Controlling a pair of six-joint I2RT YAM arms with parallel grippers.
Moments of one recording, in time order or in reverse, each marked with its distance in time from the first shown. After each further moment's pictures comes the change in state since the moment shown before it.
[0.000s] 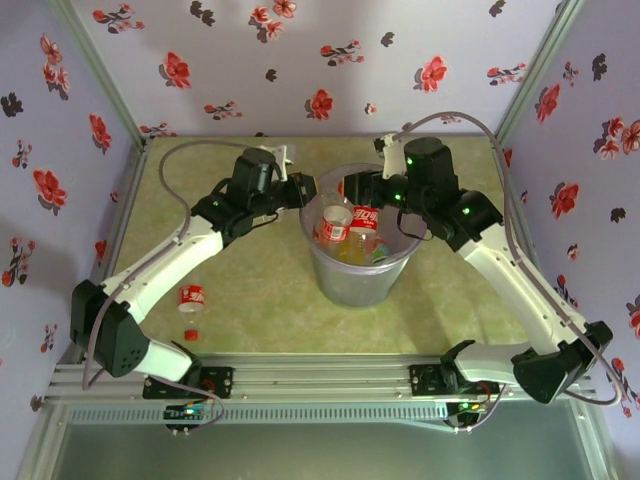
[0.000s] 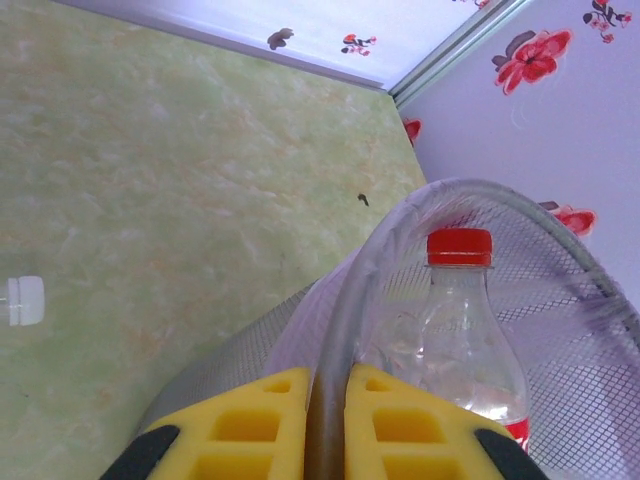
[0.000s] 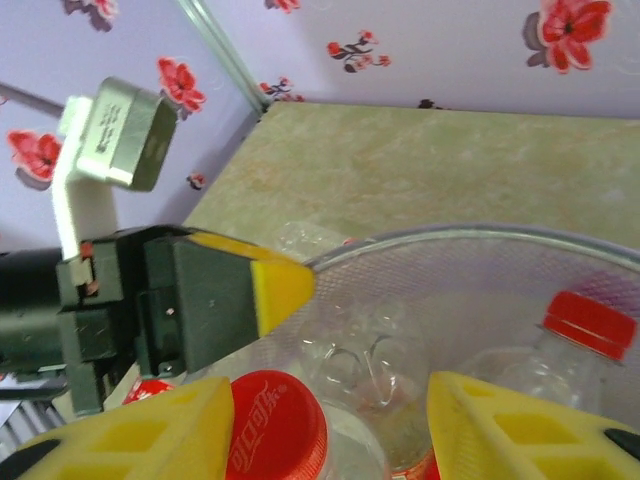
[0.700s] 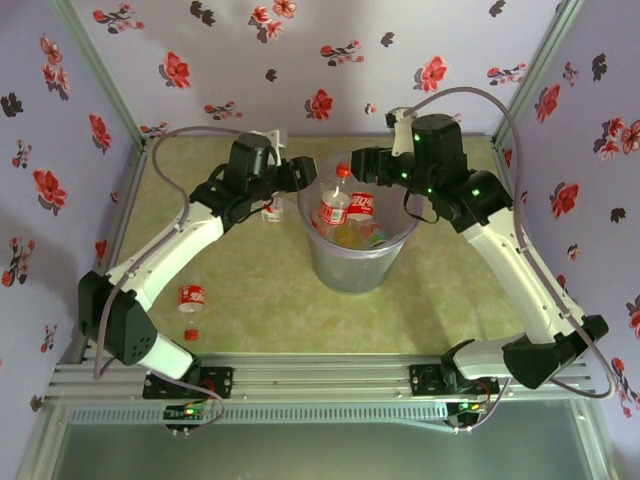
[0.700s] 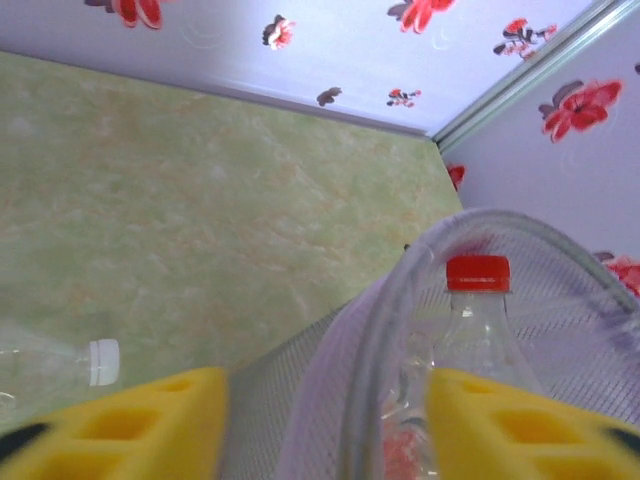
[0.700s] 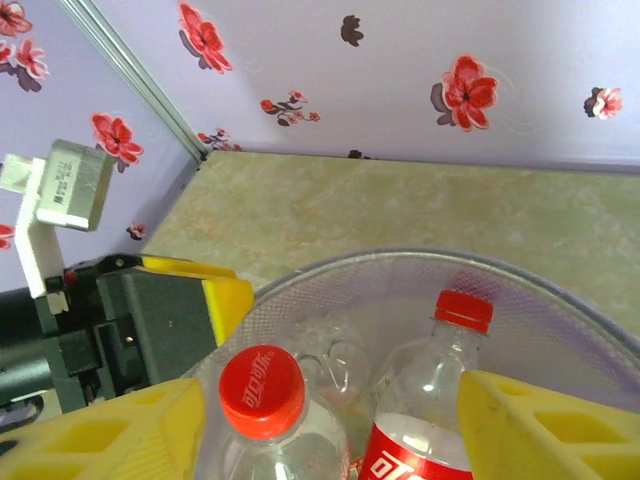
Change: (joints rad) left arm 0.062 0.063 0.102 -0.041 -0.057 0.064; right arm -0.039 0.073 0.196 -0.111 0.121 -0.018
